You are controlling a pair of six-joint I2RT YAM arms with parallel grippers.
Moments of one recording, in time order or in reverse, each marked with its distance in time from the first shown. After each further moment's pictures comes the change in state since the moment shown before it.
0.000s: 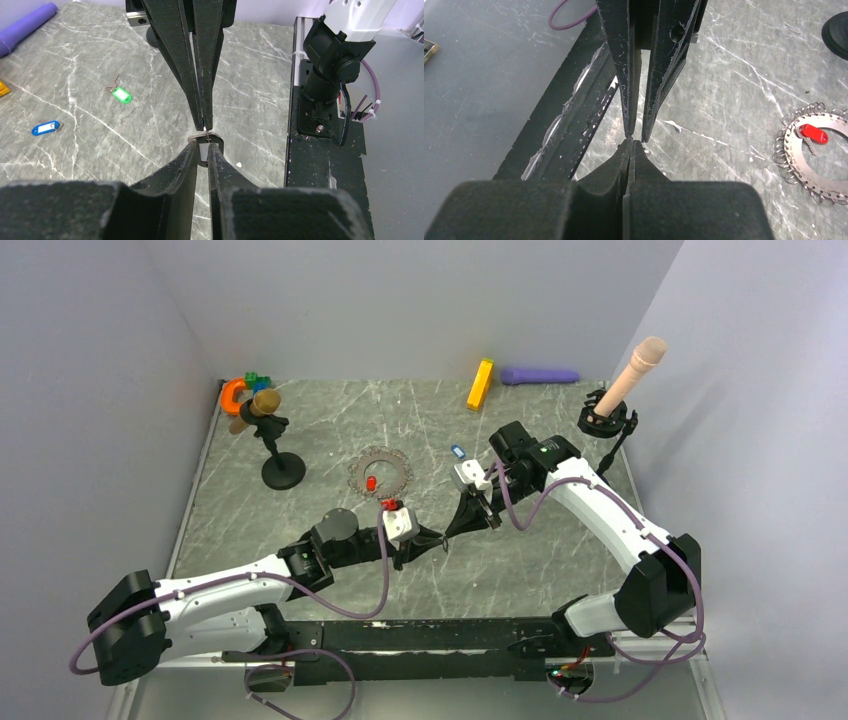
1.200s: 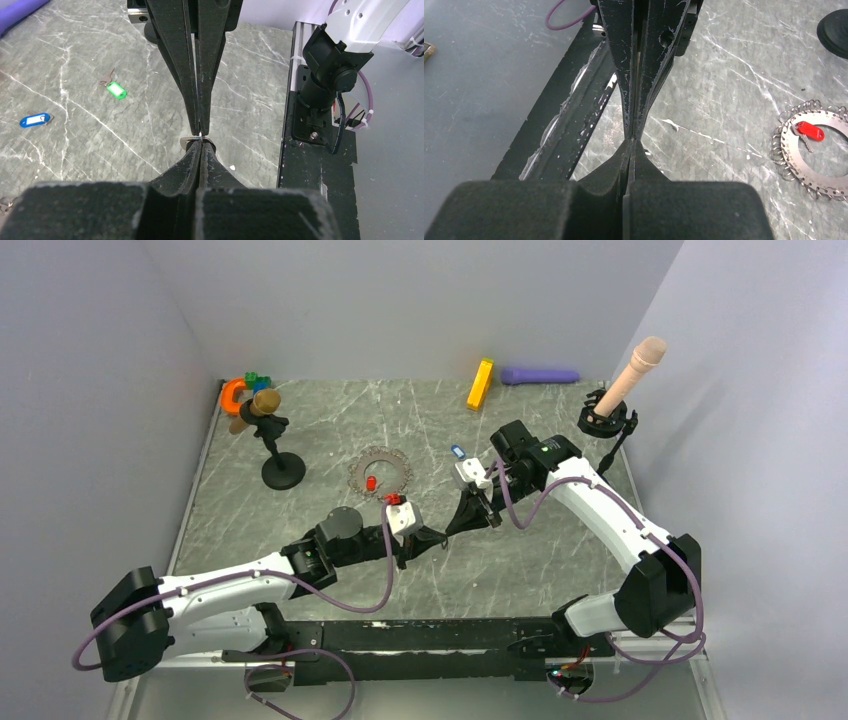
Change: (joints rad) left arm -0.008 0.026 0.026 -0.008 -0.029 -0.061; right arm -0.006 0.000 0.000 0.009 0.000 0.007
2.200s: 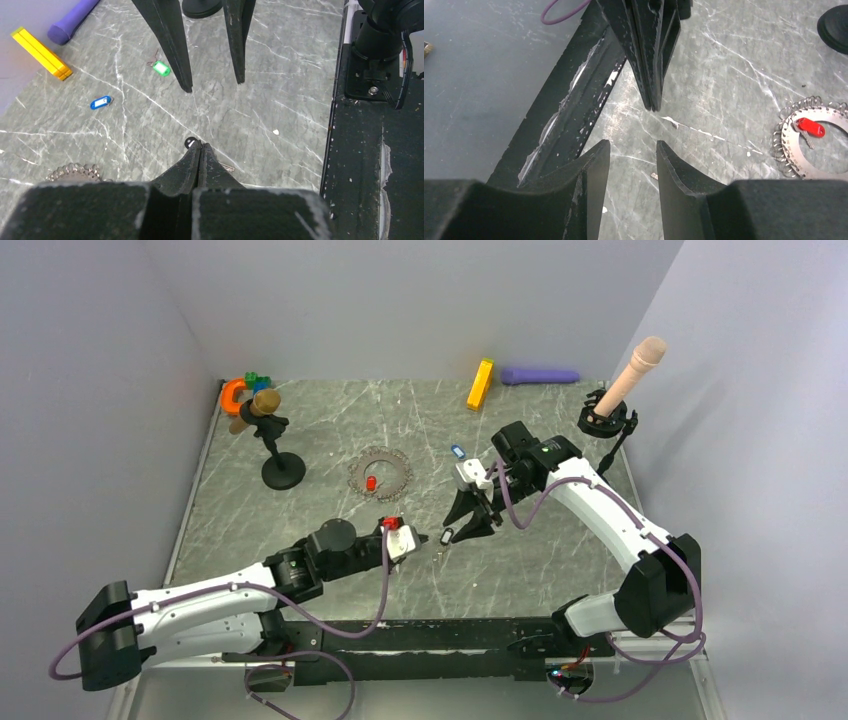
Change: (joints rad) left arm -0.071 -0.122 -0.002 -0.220 -0.180 0.262; right arm -0.010 0.000 -0.007 -0.005 0.001 -0.010
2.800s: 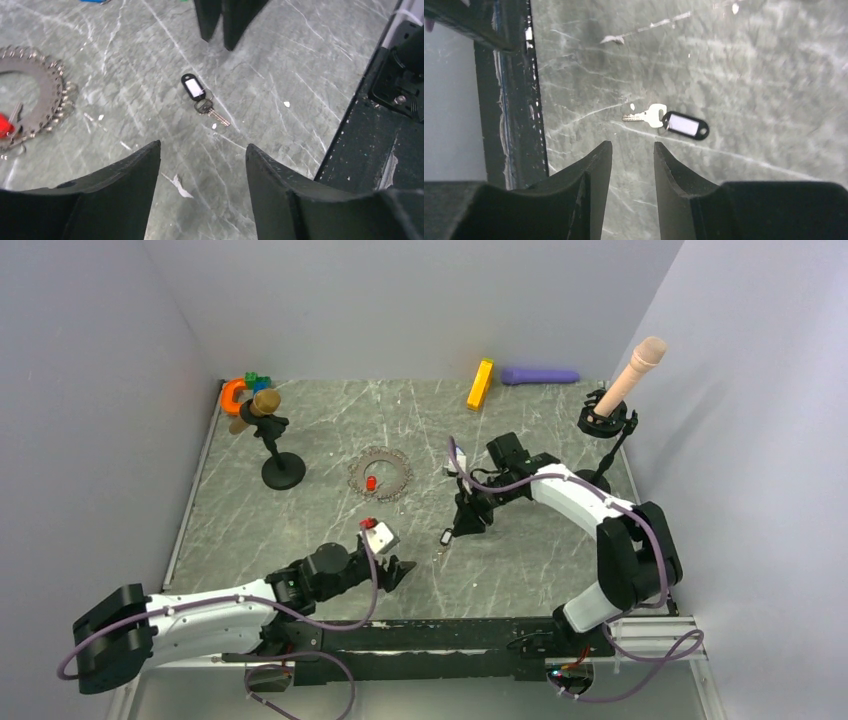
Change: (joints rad) left arm 0.000 -0.030 -0.264 0.164 -0.188 -0.327; right arm -0.067 0.139 -0.198 0.476 0.297 0.596
